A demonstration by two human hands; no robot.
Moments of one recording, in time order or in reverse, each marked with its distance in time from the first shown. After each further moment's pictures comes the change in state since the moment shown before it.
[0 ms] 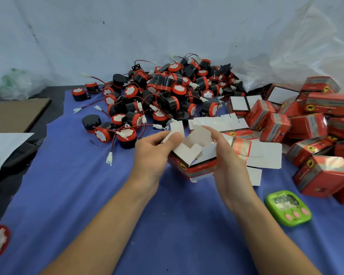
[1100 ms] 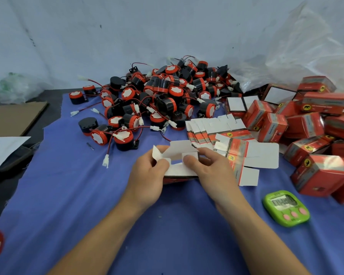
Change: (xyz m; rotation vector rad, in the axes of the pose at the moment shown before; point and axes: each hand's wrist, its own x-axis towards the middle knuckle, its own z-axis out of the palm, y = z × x) left_hand -0.029 -0.011 -0.022 0.378 -0.141 0.038; right_hand 0.000 0.012 0.011 -0.329 0.093 0.140
